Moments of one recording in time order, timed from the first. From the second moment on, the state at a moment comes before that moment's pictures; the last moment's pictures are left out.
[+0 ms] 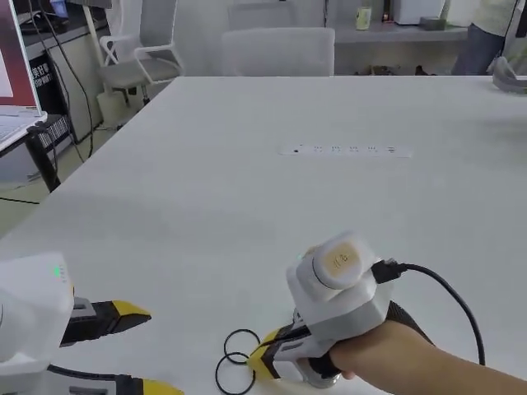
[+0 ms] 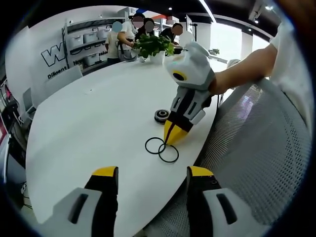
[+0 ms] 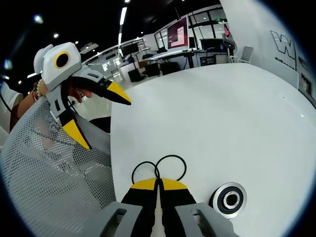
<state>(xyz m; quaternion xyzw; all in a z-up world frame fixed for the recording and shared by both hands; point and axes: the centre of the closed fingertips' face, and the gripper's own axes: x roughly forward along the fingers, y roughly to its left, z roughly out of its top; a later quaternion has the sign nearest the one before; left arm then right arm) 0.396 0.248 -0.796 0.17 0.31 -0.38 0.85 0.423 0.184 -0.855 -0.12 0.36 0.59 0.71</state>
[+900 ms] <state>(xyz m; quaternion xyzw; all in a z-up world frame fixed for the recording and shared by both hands) 0.396 0.250 -0.798 0.17 0.32 -0.37 0.85 0.445 0.178 -0.822 -0.09 0.32 0.58 0.74</state>
